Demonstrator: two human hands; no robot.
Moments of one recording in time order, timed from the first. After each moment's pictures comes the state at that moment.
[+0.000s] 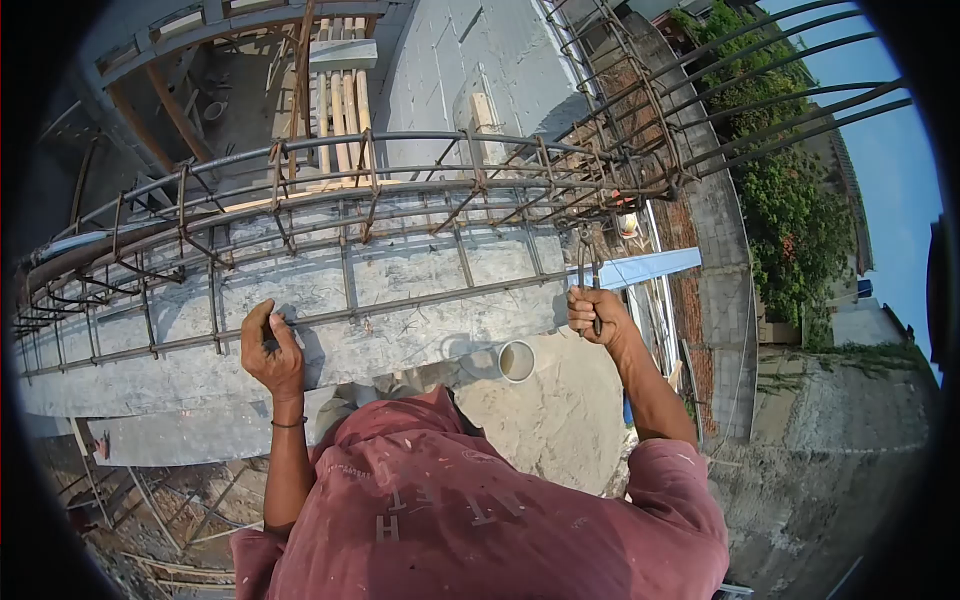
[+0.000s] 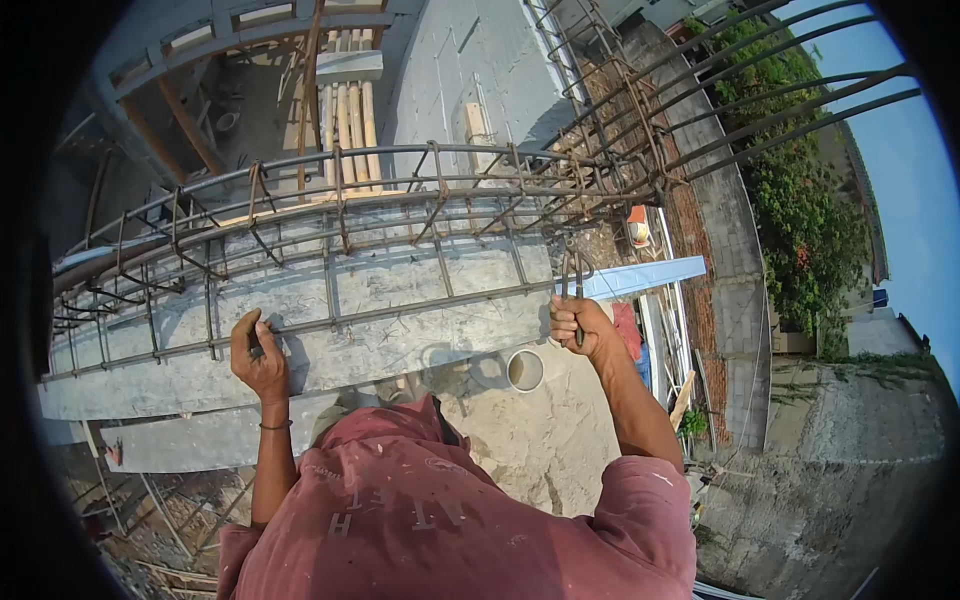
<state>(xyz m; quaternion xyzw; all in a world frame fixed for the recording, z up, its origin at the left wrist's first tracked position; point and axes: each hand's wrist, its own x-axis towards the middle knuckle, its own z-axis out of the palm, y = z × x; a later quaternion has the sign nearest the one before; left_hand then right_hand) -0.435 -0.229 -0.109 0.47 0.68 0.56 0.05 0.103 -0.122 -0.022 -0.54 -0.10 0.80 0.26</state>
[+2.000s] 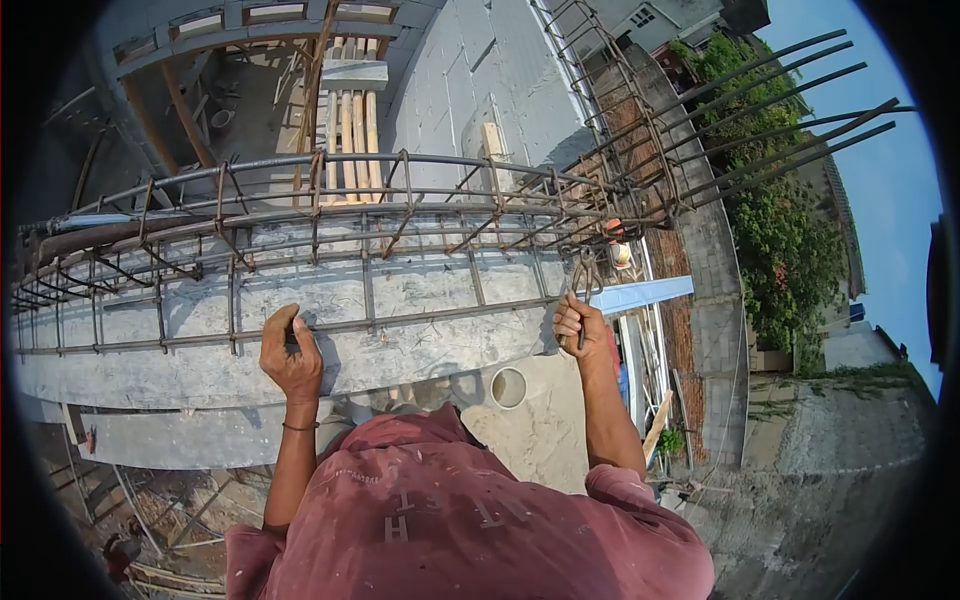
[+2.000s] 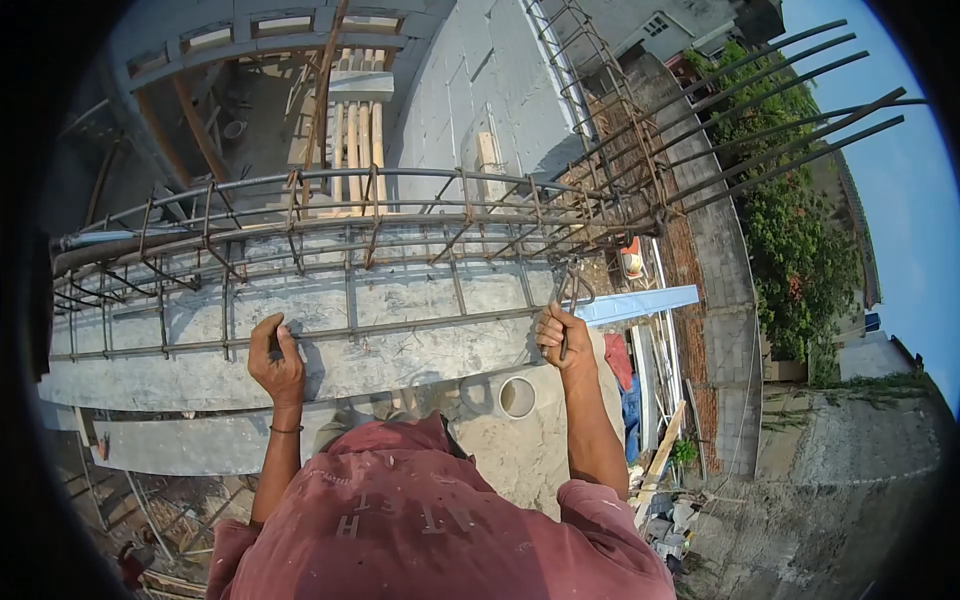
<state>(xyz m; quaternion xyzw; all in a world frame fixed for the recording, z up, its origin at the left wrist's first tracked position) -0.438 -0.230 -0.108 0.46 0.67 0.58 0.06 0.057 -0.120 -0.052 -0.30 -0.05 0.85 0.43</state>
